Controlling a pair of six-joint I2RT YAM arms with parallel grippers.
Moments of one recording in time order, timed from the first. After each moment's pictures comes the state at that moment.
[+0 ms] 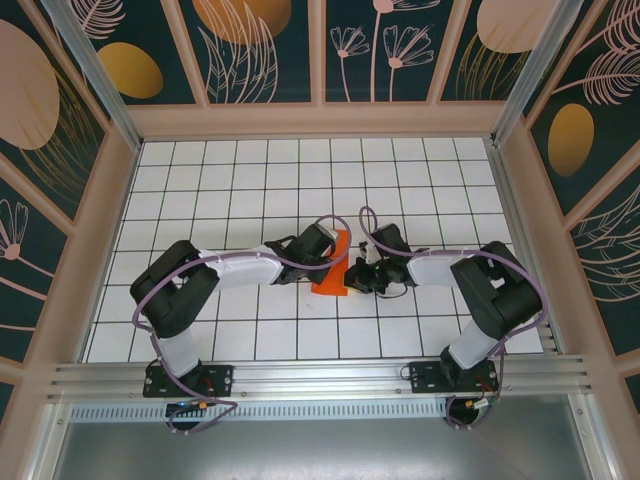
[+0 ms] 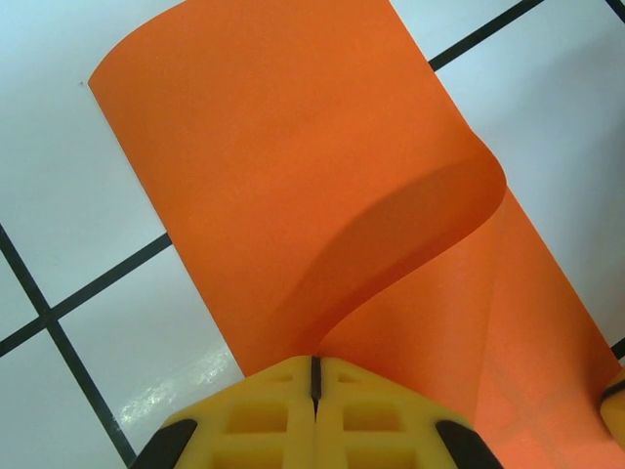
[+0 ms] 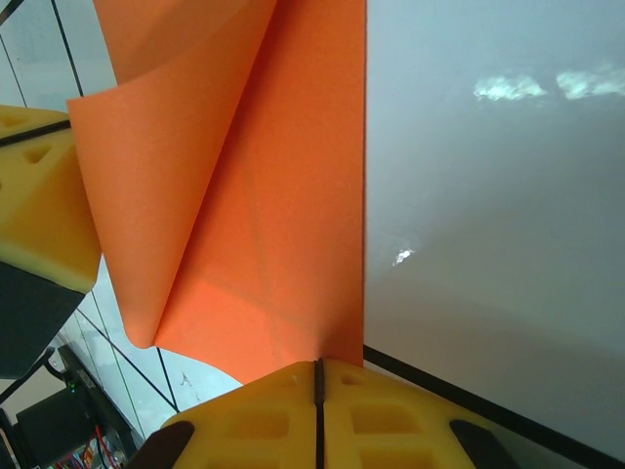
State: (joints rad) left arm -0.86 1.80 0.99 -0.19 -0.14 -0.27; right arm 0.55 1.63 0.62 -0.03 -0.59 0.77
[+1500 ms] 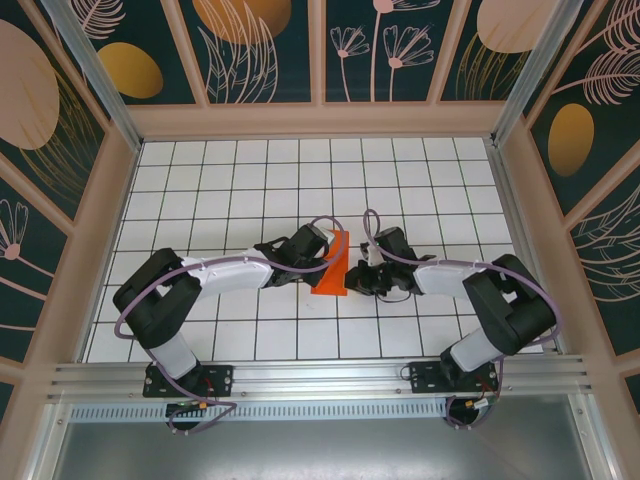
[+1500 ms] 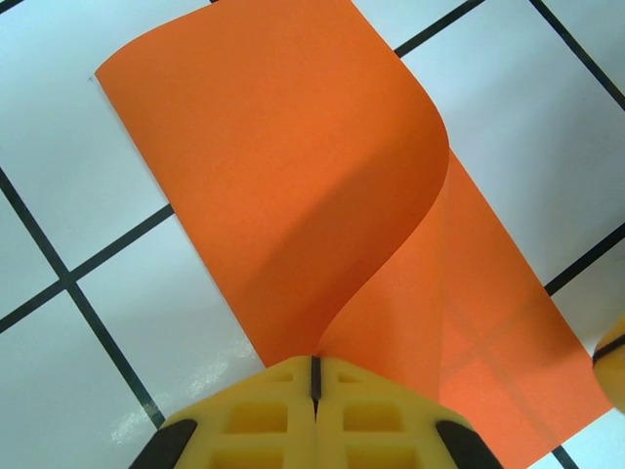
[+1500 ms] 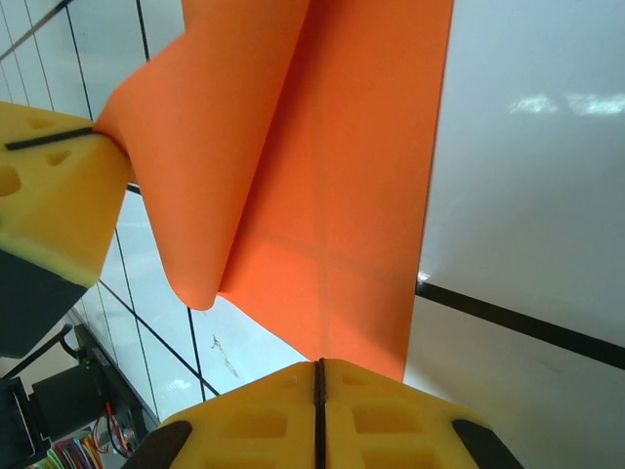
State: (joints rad) left arm -0.86 1.70 0.94 -0.22 -0.09 -0.24; right arm 0.57 1.53 0.55 0.02 -0.60 0.78
